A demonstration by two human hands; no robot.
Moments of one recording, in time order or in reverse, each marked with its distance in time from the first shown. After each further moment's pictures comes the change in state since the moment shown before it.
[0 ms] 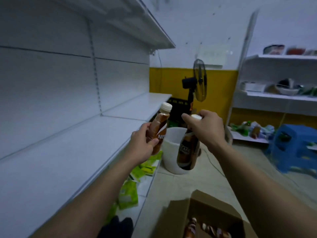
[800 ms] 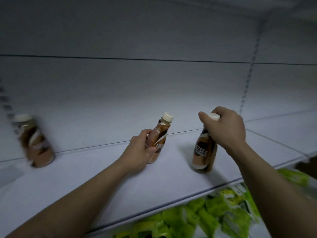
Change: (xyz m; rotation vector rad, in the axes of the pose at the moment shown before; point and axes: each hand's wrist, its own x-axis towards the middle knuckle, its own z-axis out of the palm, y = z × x) left_hand -0.158 -0.050 -0.259 0.499 0.475 -0.540; right_hand -0.058 -0.206 0.201 0.412 -0.575 -0.437
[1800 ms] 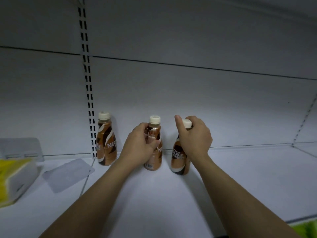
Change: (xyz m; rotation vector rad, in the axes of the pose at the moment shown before) left_hand -0.027 -0.102 -0.147 0.005 0.360 -0.095; right_hand -0.074 -0.159 0.201 0.106 0.058 -0.191
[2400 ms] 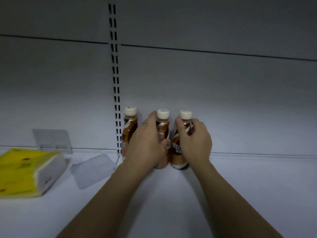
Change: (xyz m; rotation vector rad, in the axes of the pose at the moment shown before) left_hand -0.001 -0.021 -0.030 0.261 0.185 0.035; right_hand -0.024 -0.030 0.074 0.236 -0.163 -0.045
